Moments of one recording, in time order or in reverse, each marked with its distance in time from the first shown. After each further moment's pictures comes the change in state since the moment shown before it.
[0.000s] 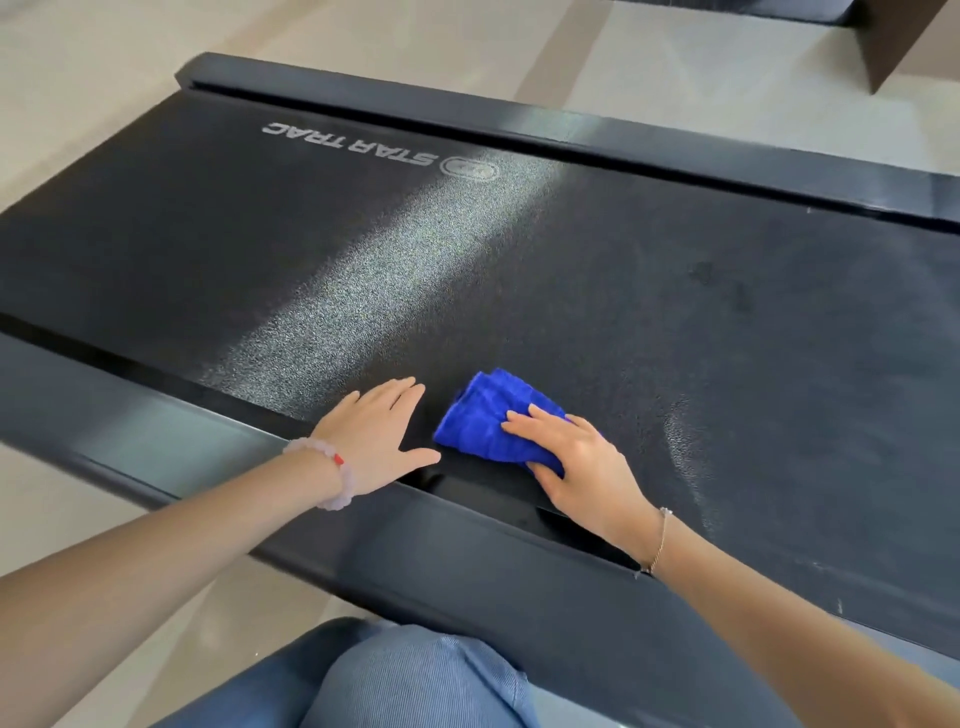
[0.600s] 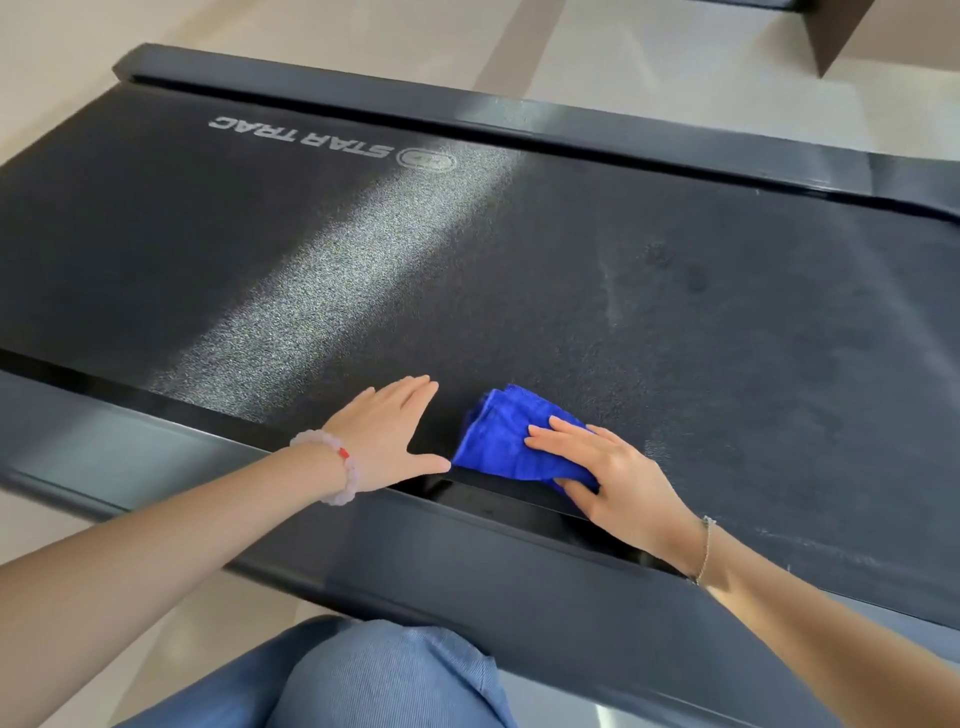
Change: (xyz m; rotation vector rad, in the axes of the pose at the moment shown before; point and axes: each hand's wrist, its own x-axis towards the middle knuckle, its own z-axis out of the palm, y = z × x) left_hand 0.013 0.035 -0.005 -0.030 -0.034 0.151; right_hand -0.049 0.027 -0.038 -0.047 -0.027 0.041
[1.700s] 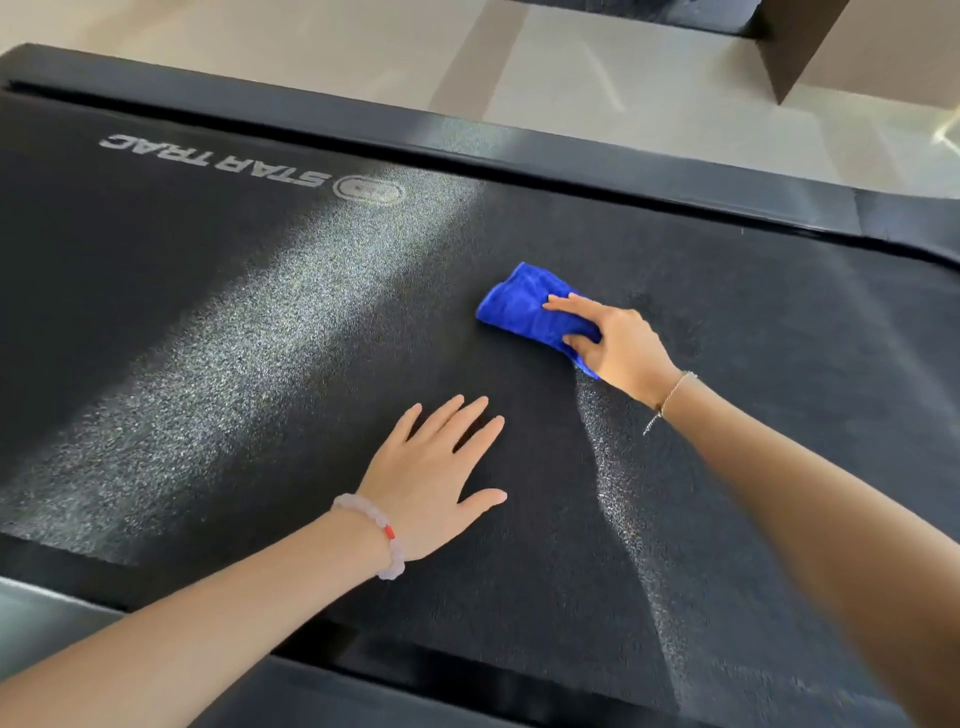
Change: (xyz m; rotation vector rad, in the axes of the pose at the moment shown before) left_hand 0.109 0.036 0.000 0.106 0.246 0.174; right_hand 0.190 0.119 -0.074 -0.060 0.167 0.260
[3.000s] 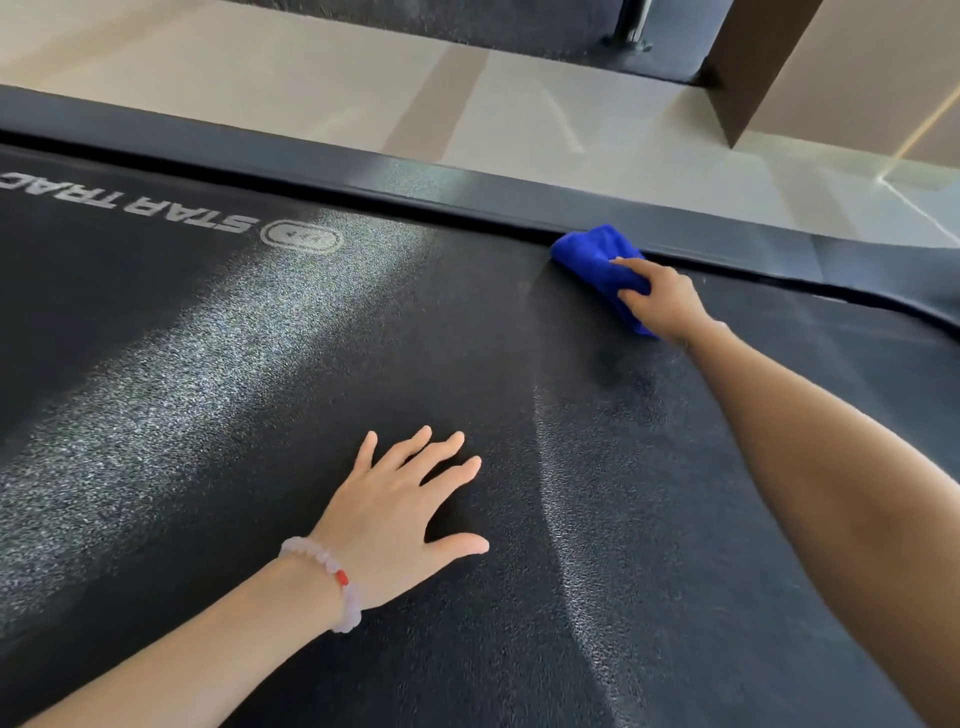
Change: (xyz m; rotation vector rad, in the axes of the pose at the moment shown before) left_hand 0.071 -0.010 0.003 -0.095 0.027 0.070; right_hand 0.119 0.118 -0.066 -0.040 0.145 0.220
